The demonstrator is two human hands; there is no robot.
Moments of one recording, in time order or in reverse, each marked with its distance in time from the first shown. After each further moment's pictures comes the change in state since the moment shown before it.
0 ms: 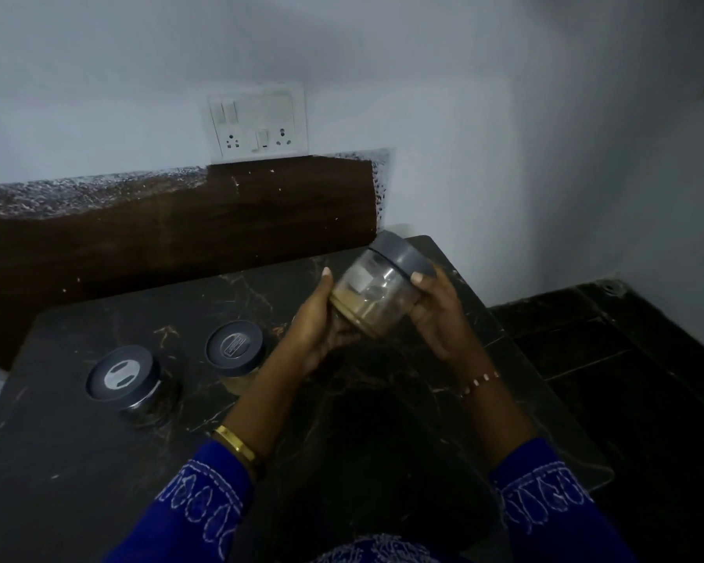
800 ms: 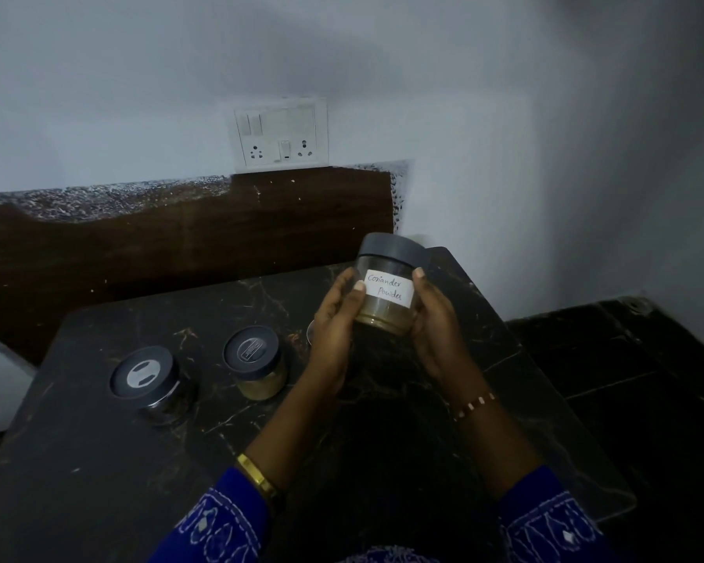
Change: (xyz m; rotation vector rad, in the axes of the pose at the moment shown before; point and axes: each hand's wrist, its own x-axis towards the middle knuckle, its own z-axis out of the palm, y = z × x) left_hand -0.007 -0.013 0.009 0.035 0.152 0.352; right_hand -0.009 0.004 0.040 -0.114 0.163 0.071
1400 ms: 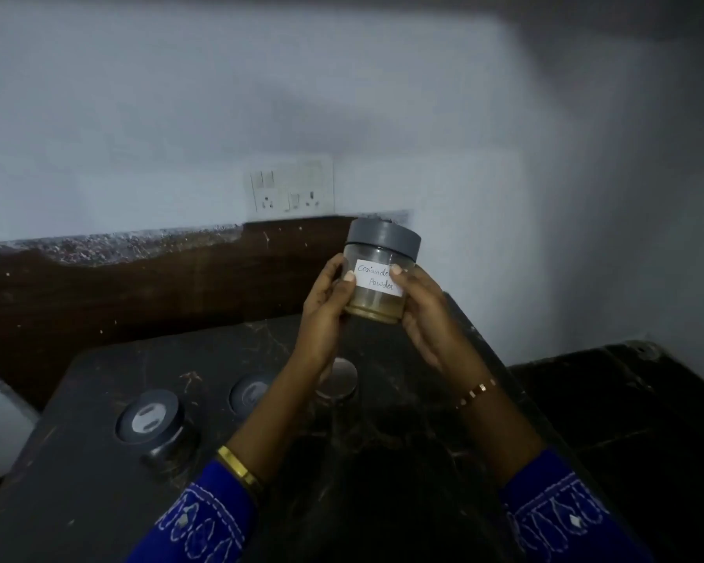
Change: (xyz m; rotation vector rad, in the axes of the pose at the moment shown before) left_hand 0.024 0.064 -0.002 0.003 -0.097 0.214; right_hand 0.014 -0.059 0.038 -0.044 -0.270 -0.186
